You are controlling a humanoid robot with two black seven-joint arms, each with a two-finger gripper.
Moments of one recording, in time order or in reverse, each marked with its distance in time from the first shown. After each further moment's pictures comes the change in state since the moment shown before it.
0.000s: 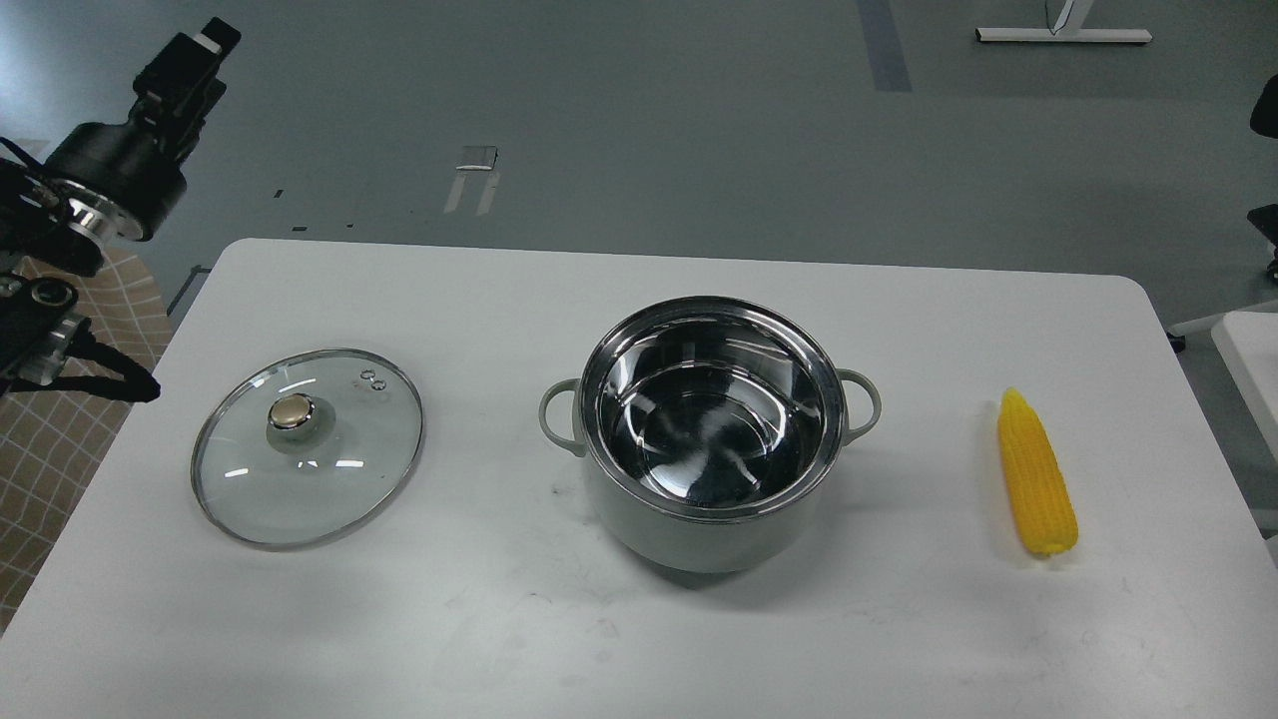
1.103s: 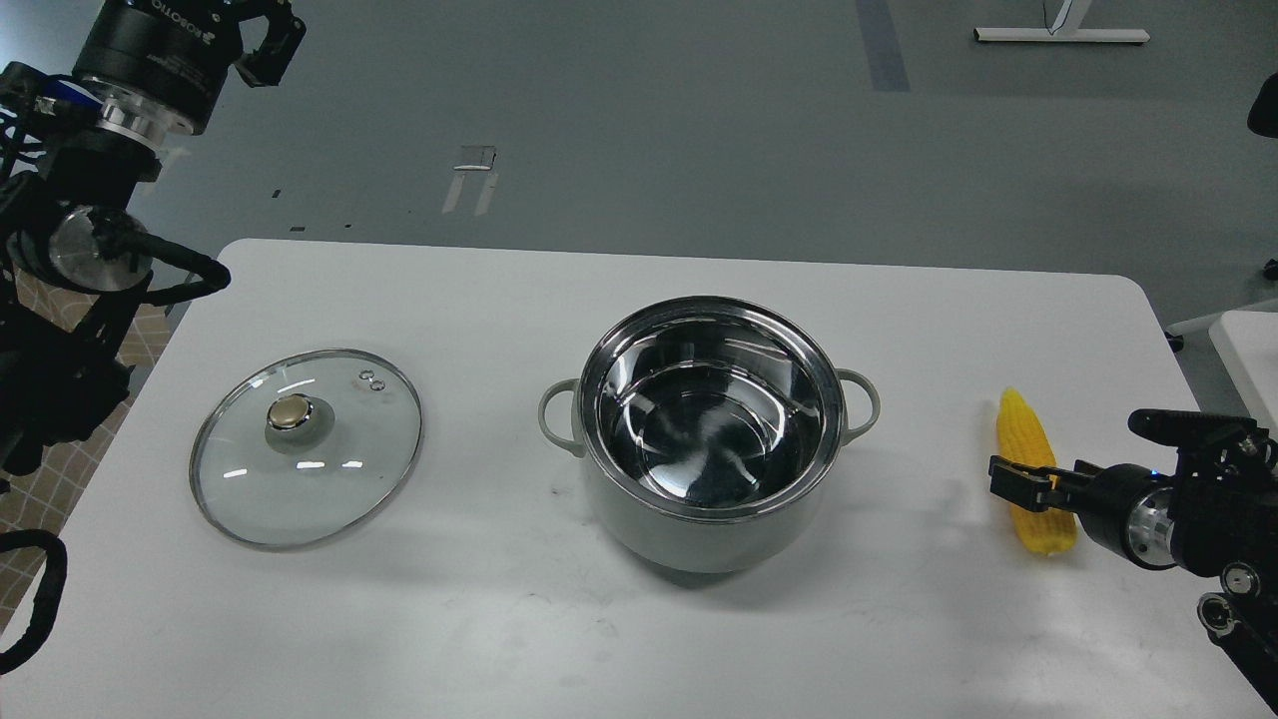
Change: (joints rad) left arm -0.068 -0.208 -0.241 0.067 -0.587 -0.381 0.065; right arm -0.129 0.083 -0.548 0.087 -0.984 -0.011 -0.021
